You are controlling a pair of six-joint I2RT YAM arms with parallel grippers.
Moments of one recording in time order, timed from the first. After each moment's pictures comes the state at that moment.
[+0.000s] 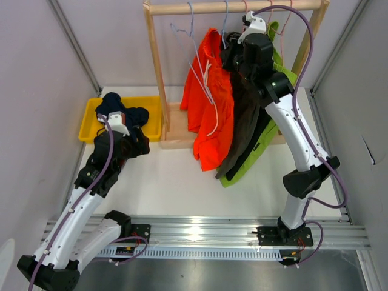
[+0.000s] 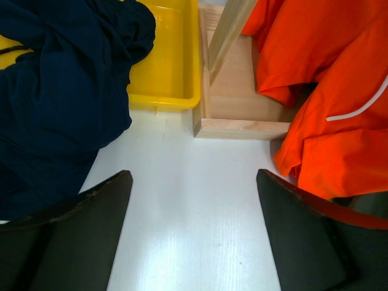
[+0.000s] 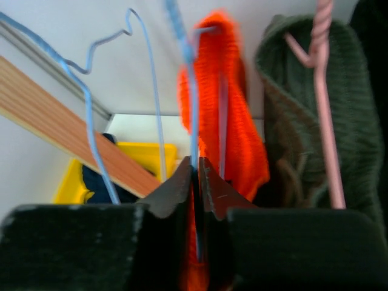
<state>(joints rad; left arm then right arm) -0.35 0.76 0.86 -0.52 -0.26 -0.37 0.53 1.83 2.28 -0.55 0.21 0.37</state>
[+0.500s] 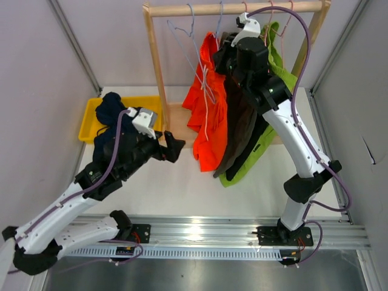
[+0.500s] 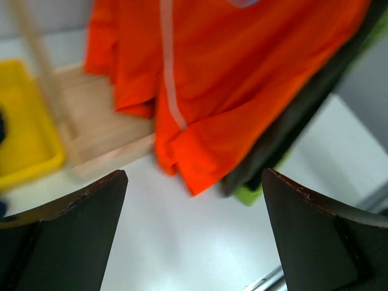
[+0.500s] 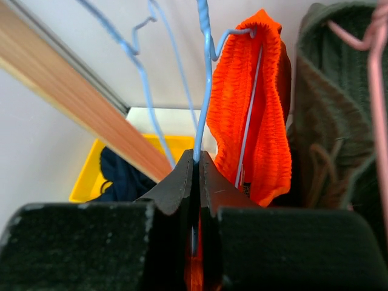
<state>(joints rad) -0.79 0.81 1.03 -0.45 -0.26 -0.30 0.62 1.80 2.28 -0.54 0.26 0.38</state>
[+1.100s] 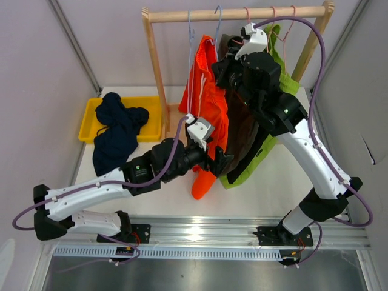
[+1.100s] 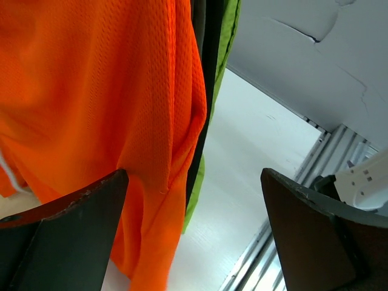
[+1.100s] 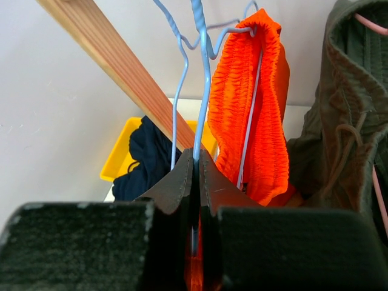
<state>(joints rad) -1.20 1.15 1.17 -0.16 -0.29 -0.21 0.78 1.59 2.13 -0.55 0.38 0.38</state>
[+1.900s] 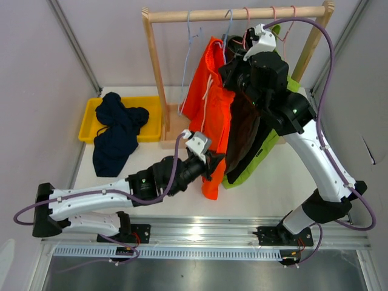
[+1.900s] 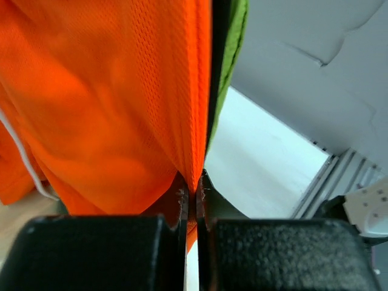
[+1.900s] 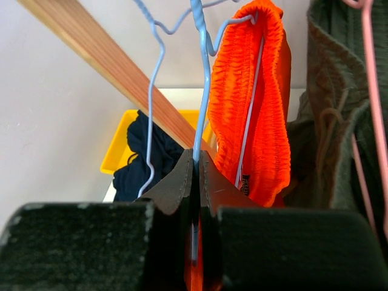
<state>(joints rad) -1.26 1.14 1.03 0.07 -0.42 -0.20 0.75 1.56 2.12 -0.64 0.36 0.44</state>
